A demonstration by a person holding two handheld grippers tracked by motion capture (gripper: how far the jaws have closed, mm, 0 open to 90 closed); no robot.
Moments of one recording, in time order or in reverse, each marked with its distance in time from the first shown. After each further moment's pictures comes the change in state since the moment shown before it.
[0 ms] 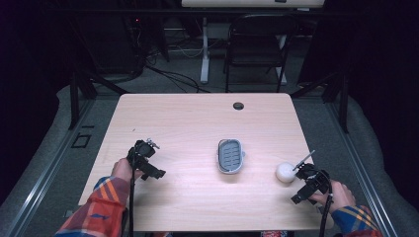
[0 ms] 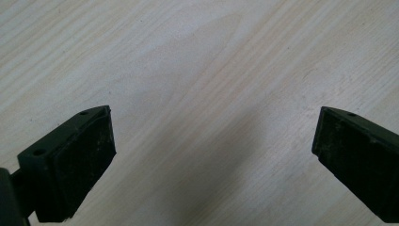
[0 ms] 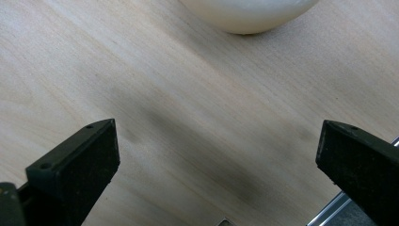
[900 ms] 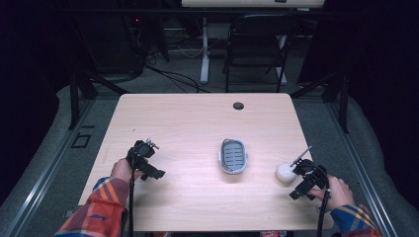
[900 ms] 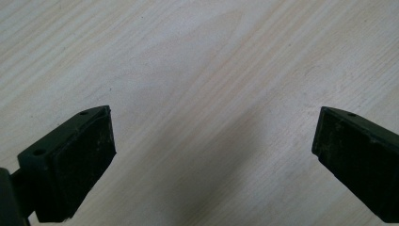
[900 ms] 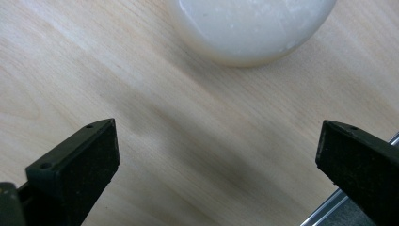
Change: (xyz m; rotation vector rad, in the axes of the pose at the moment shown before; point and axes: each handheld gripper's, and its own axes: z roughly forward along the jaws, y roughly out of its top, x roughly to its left) left arm 0.000 -0.002 0.000 0.000 0.004 -0.004; right arm 0.000 0.013 -0.007 -0.008 -0.012 -0.026
